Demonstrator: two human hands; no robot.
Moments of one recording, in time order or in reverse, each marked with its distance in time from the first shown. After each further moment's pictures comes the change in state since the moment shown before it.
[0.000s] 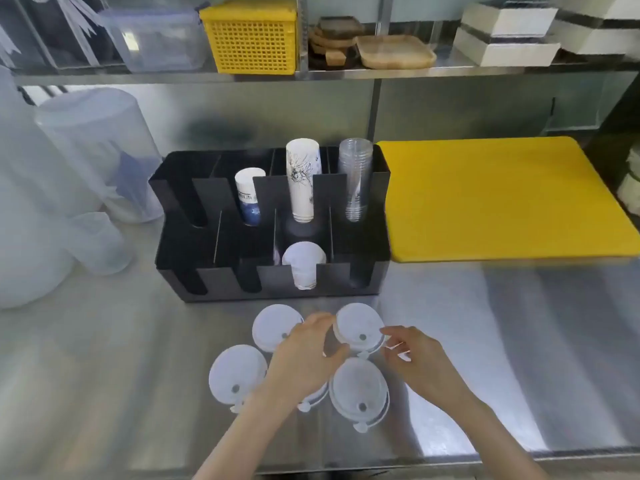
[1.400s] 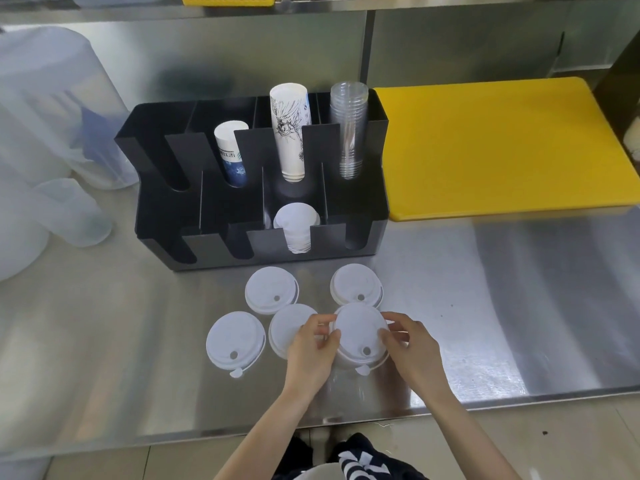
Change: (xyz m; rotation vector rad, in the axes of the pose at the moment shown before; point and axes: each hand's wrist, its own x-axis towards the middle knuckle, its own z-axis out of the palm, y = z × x) left_hand -0.006 -0.025 0.060 -0.593 0.087 -0.295; right_hand -0.010 0.027 0.048 0.313 0.177 0.195
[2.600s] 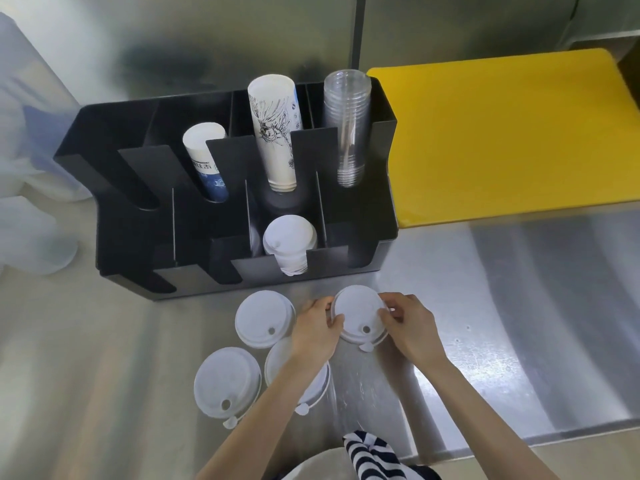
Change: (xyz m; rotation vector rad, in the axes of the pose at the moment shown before) left_hand 0.100 0.018 0.005 0.398 -0.093 0.025; right_hand 0.088 -0.016 0.010 -0.152 -0.008 -0.018
